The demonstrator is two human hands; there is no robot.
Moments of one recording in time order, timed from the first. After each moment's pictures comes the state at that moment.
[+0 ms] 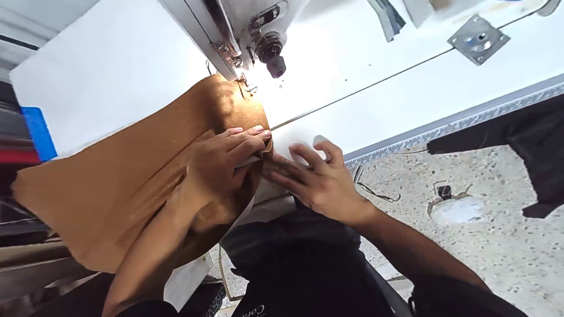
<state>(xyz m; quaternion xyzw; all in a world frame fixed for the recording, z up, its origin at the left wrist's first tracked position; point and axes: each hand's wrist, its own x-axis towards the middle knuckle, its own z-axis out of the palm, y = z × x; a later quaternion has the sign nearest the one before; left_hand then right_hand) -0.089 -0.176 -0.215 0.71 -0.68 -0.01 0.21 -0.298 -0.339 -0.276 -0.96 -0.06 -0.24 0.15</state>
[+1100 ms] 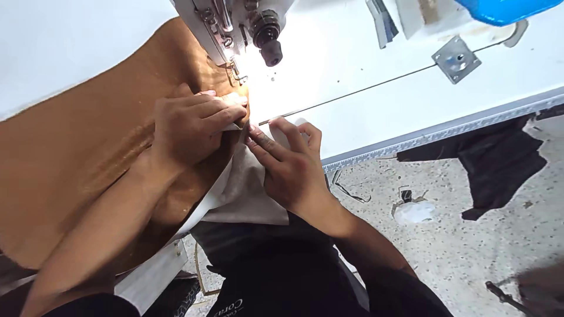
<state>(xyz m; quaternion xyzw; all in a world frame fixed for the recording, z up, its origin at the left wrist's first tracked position) -0.053 -0.192 -0.222 0.71 -0.67 0.09 0.20 -0.259 -0.324 -0.251 -0.96 0.06 -0.21 0.19</state>
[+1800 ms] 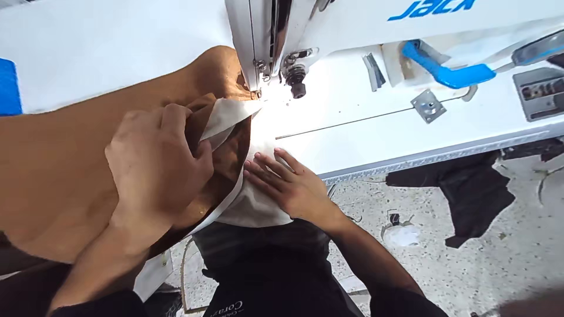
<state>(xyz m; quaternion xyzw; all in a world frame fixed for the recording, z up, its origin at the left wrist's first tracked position) -0.111 -0.149 -0.127 0.93 -0.35 0.06 0.05 -0.265 -0.334 -0.259 -0.95 -0.18 -0.20 0.16</state>
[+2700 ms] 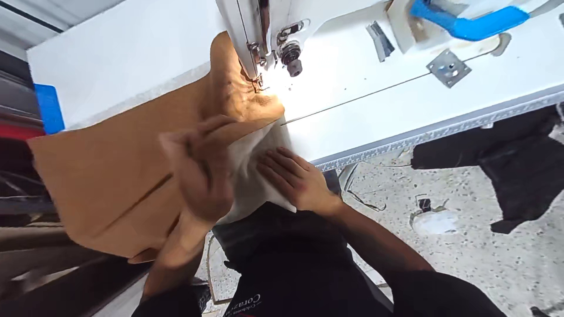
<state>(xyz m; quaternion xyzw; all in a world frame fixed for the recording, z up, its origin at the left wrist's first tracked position) -0.147 -0.146 -0.172 0.75 -0.43 0.08 0.50 -0.277 -0.307 -0.284 -0.91 -0.12 -0.34 0.20</state>
